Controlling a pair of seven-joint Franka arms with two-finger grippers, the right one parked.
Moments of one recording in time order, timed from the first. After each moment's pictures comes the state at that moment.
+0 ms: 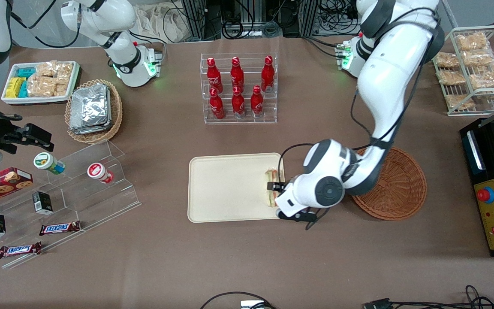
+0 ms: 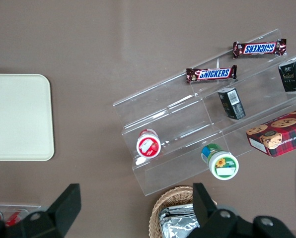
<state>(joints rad) -0.23 0.79 -0.34 -1.21 -0.06 1.82 -0.38</state>
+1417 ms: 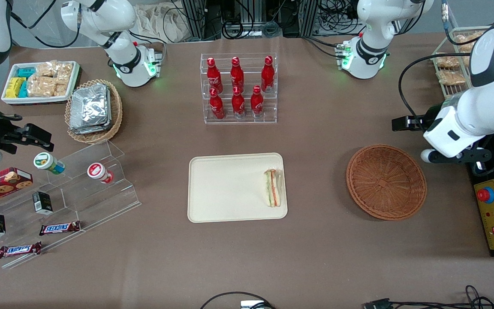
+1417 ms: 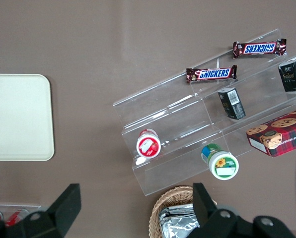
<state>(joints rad) 0.13 0.23 -0.33 -1.39 0.02 1.28 -0.20</state>
